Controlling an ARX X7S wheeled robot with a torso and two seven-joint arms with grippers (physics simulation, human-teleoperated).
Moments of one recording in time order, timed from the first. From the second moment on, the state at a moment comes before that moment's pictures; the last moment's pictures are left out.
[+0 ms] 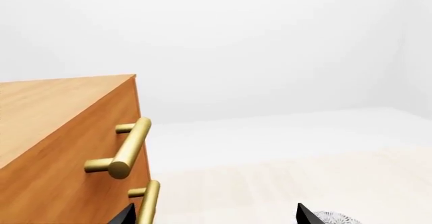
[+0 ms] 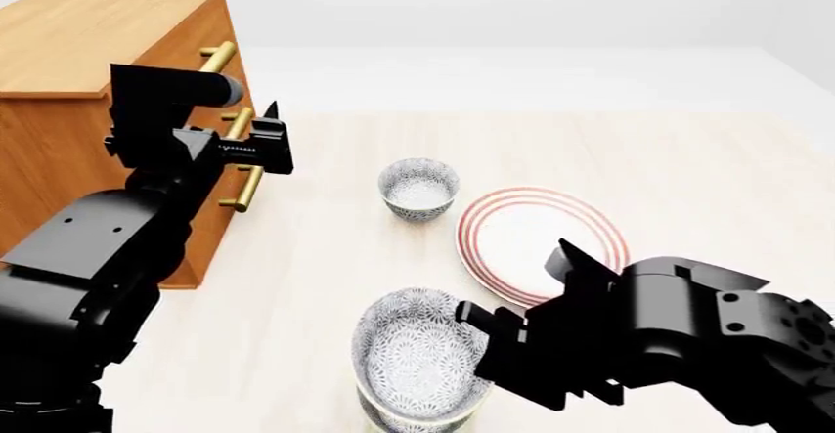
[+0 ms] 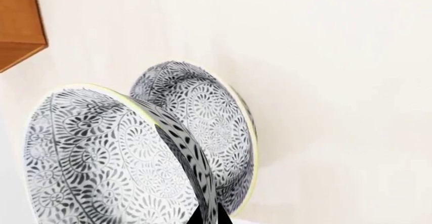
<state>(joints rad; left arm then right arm) -0.85 -0.42 0.19 -0.01 -0.51 -0.70 -0.09 0.94 0.72 -0.90 -0.08 2.68 0.57 1.21</state>
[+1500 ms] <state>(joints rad) -0.85 -0.43 0.20 -0.03 -0.52 -0.68 -0.10 0.95 0.69 -0.95 -0.02 2.64 0.59 1.18</state>
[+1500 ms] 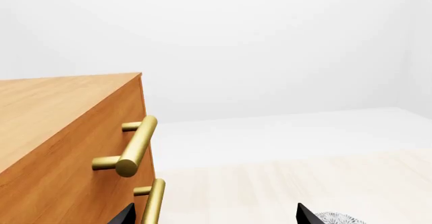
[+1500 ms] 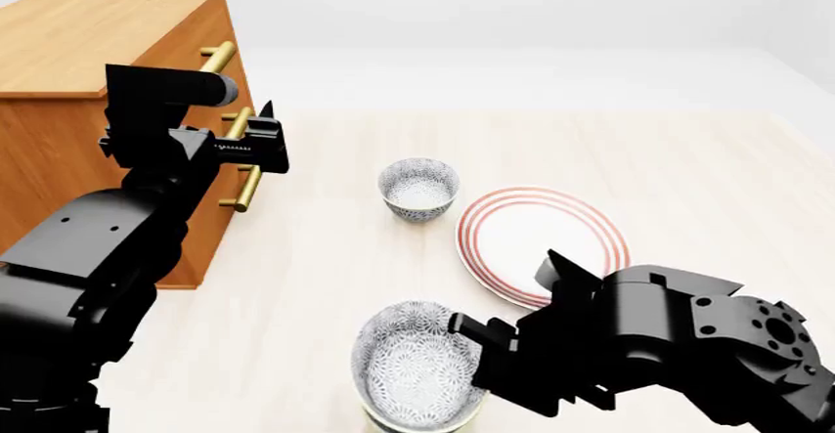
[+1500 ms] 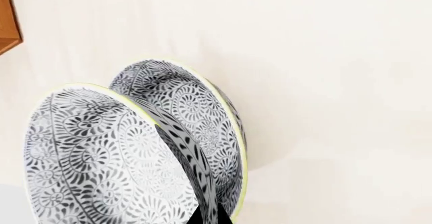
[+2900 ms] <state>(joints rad) -0.83 -0.50 0.12 0.29 -0.70 -0.89 -0.16 1.17 0.90 -0.80 -0.31 2.57 0.51 1.31</state>
